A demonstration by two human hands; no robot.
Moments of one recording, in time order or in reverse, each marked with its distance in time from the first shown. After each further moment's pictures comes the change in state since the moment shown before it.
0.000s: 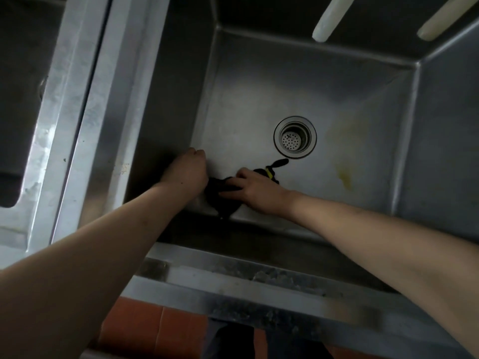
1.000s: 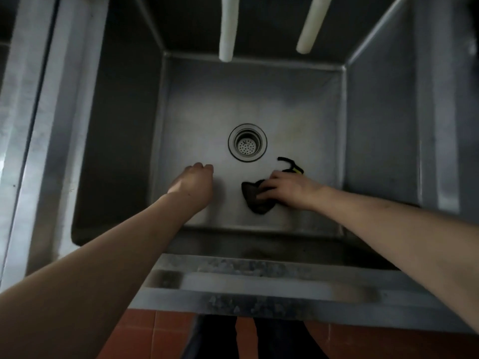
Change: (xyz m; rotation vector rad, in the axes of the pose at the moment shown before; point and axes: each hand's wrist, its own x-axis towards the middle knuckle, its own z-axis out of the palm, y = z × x) left_hand -0.009 0.105 0.005 0.069 -0.103 0.123; right_hand -0.157 0.035 -0.090 -0.100 -0.131 0.218
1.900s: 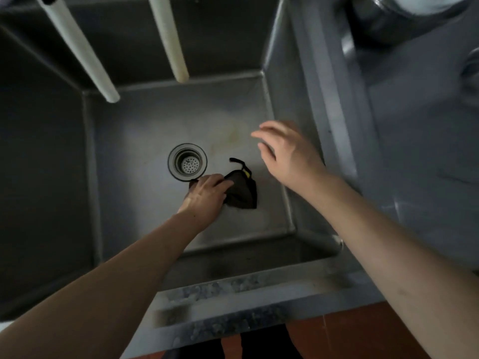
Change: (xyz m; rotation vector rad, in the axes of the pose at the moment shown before) left_hand 0.039 0.131 0.037 -0.030 0.194 0.532; right_hand -0.087 -0.001 -0.141 0.022 0.626 0.724
